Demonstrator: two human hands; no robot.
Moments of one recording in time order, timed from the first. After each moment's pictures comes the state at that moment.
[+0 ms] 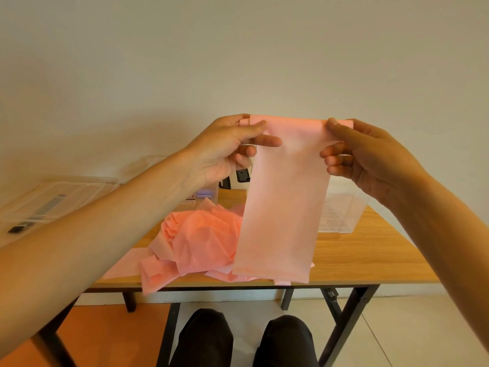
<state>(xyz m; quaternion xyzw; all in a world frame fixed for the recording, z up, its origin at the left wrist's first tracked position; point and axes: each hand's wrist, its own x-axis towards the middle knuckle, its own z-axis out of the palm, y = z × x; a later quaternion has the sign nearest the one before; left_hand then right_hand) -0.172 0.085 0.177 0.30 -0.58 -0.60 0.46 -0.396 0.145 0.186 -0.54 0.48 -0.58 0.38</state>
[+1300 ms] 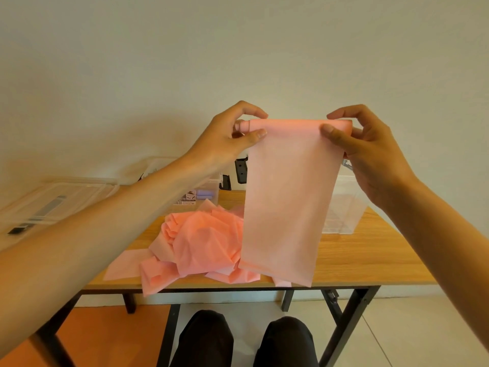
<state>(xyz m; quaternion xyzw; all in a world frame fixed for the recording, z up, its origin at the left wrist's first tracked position) -0.163 0.063 0.165 0.29 -0.77 -0.29 0.49 -0.405 0.129 0.174 -0.60 0.45 -0.61 0.25</state>
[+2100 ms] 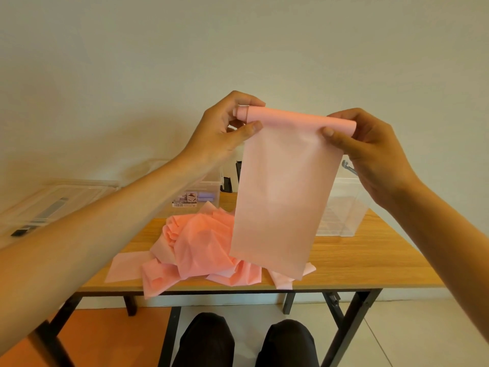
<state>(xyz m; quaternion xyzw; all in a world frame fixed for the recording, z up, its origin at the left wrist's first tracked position) -0.157 0.058 0.171 0.22 -0.77 -0.24 0.55 -0.412 0.124 0.174 -0.67 0.40 -0.59 0.21</state>
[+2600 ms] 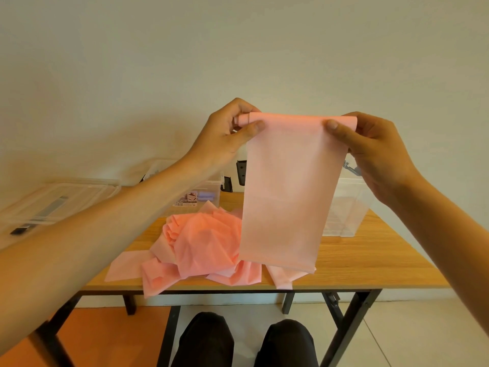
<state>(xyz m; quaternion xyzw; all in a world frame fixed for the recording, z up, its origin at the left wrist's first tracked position) -0.161 0.057 0.165 0.25 -0.76 -0.25 0.55 -0.413 0.121 0.178 -0.67 0.42 -0.58 0.20</state>
